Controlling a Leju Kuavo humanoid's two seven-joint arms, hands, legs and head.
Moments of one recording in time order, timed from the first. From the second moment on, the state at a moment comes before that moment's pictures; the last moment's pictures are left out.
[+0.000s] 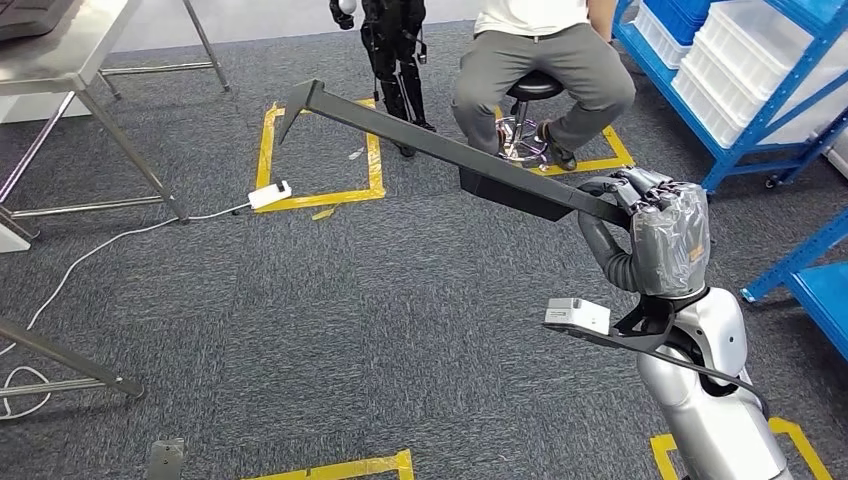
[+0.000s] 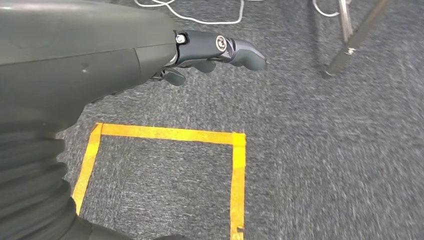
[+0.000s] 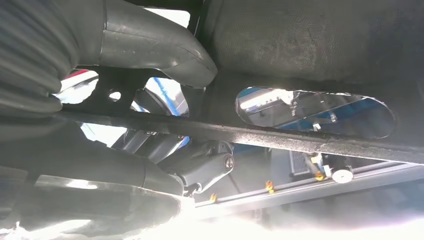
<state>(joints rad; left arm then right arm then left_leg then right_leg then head) -0.12 -0.14 0.75 -0.21 -0.63 0.41 -0.35 -0.31 -0.34 0.30 -1.43 0.91 -0.44 -0.31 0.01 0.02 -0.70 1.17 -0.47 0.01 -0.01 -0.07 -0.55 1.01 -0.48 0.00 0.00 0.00</state>
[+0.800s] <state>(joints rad) -0.12 -0.13 0.75 -0.21 -0.63 0.41 -0.33 -0.28 -0.34 0.24 -1.46 0.92 -0.44 -0.31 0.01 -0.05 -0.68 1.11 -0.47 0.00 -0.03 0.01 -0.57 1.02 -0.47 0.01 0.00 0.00</state>
